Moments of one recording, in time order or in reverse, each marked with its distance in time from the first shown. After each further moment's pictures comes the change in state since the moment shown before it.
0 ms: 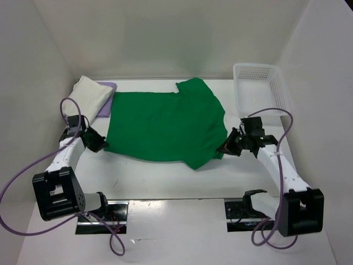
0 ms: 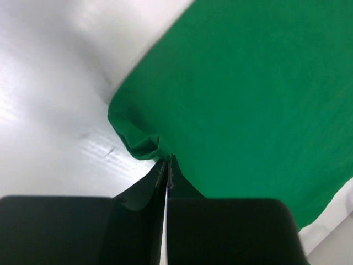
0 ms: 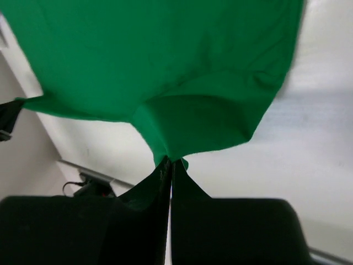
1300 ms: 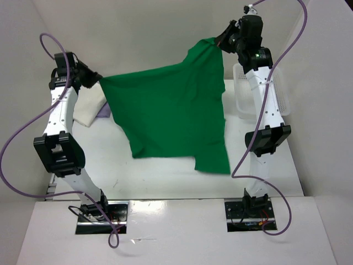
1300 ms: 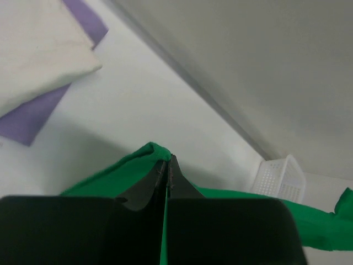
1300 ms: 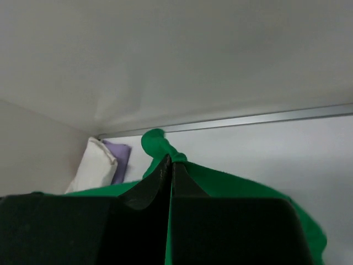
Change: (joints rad) left arm -0.063 0.446 0.954 -0.035 0.024 -0.098; right arm 0.087 0.930 1.828 -0.117 0.328 -0.131
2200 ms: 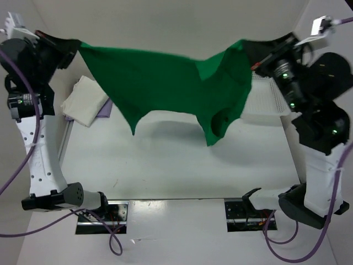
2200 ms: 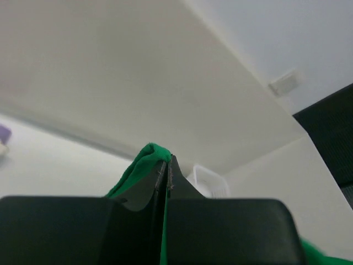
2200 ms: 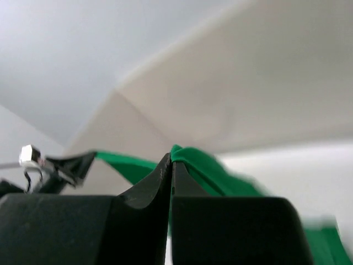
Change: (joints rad) left arm -0.013 -0.374 0.167 -0.002 0.108 -0.019; right arm 0.291 -0.795 -0.444 -0.027 0.230 0.142
